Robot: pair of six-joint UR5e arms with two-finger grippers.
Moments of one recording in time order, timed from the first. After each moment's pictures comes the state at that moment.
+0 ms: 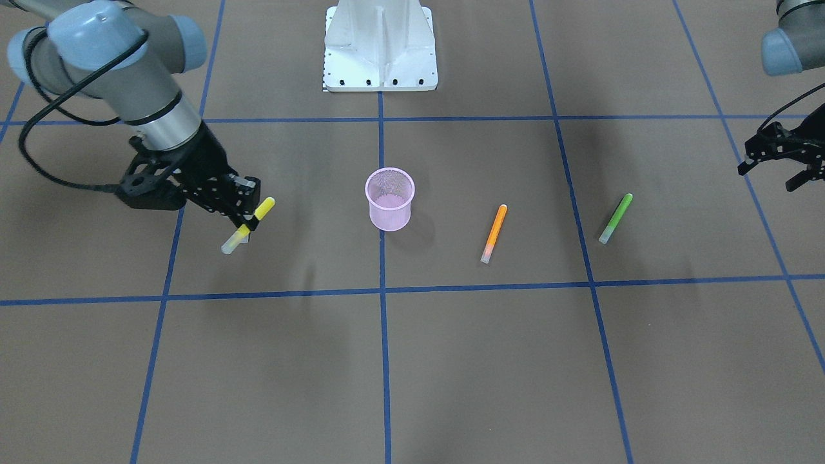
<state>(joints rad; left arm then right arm) -1.25 -1.46 -1.71 -2.07 -2.35 -0.25 0.74 -1.10 1.83 -1.29 1.90 1.45</state>
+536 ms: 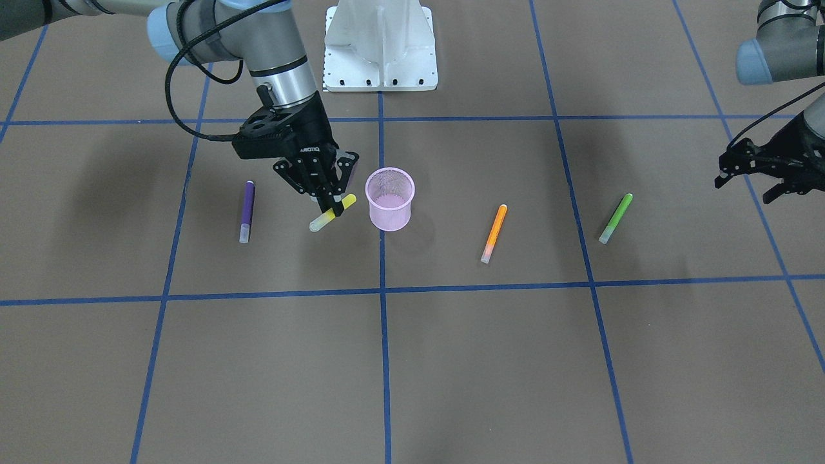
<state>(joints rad) -1.17 -1.49 -1.70 -2.08 -2.29 -0.29 0.50 -0.97 1.83 -1.33 1.46 1.53</state>
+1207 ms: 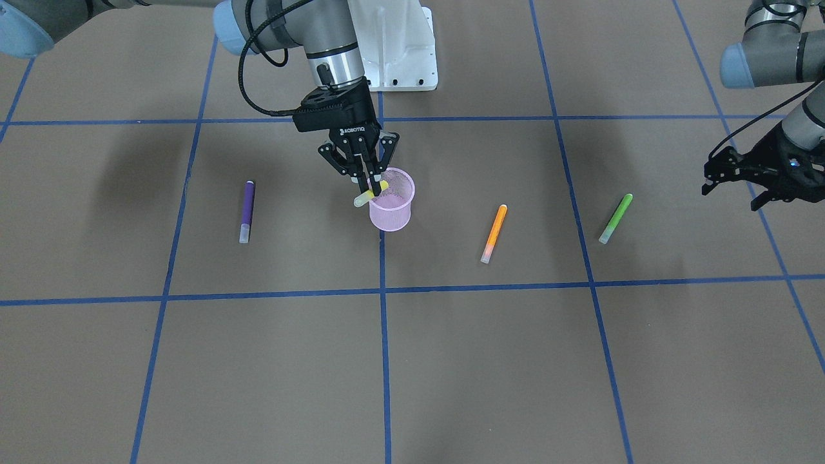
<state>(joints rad) -1.11 -1.52 -1.69 -2.08 -2.24 -0.31 0.37 -0.94 1.78 -1.32 1.28 1.52</state>
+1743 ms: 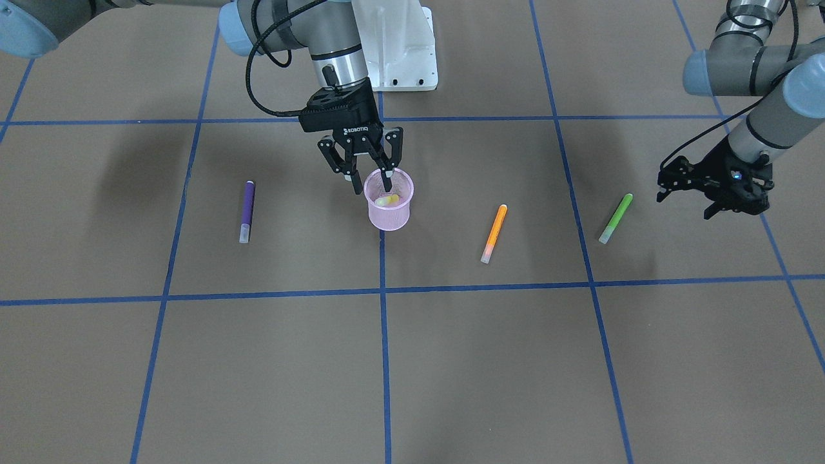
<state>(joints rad) -0.98 -1.60 -1.69 -2.06 -2.18 -0.39 0.36 -0.94 1.78 -1.32 1.28 1.51</state>
